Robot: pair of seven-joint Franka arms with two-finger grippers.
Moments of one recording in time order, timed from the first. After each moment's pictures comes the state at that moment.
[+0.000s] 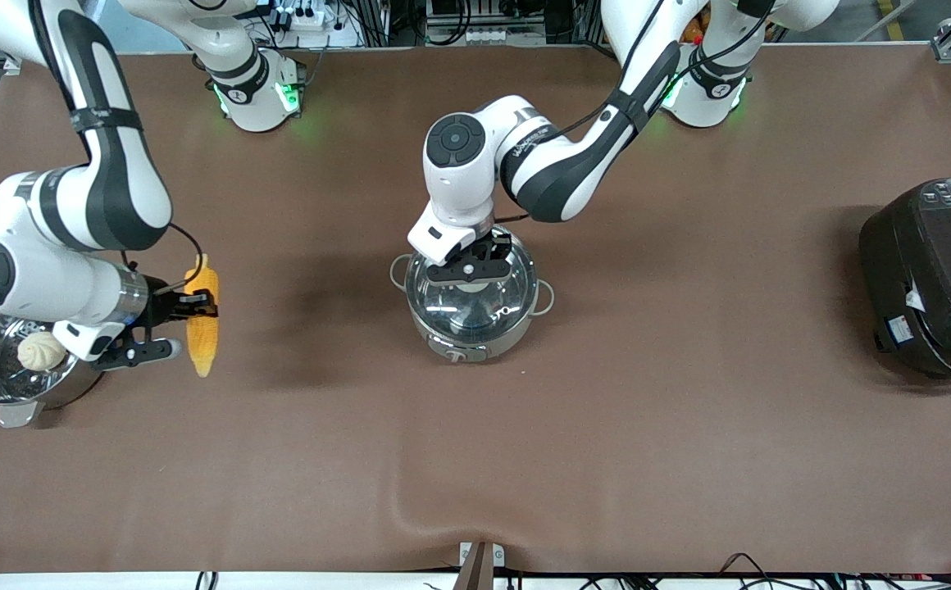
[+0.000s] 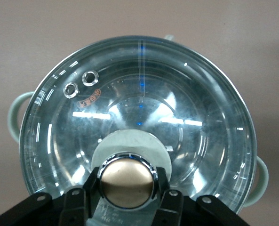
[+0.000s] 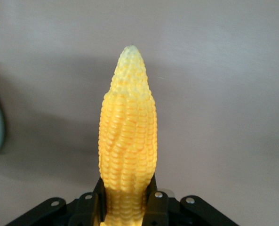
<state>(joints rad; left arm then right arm) -0.74 0.63 -0.15 -1.34 0.13 1.98 -0.97 0.10 0.31 -0.01 -1.74 0.16 1.89 -0.14</state>
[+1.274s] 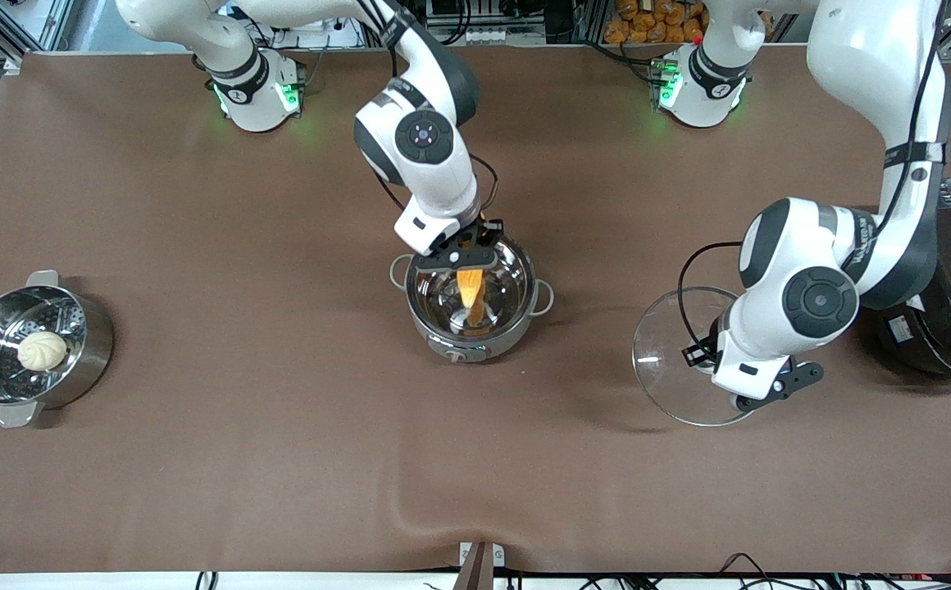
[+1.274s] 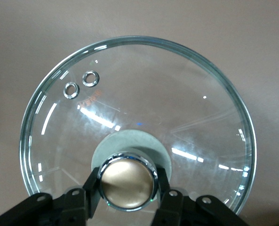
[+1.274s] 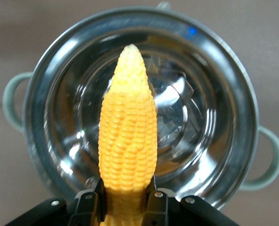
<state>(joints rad) -0.16 0.54 -0.13 -1.49 0.13 1.90 -0.71 0.79 0.50 -0.02 -1.61 0.13 2.17 0.70</state>
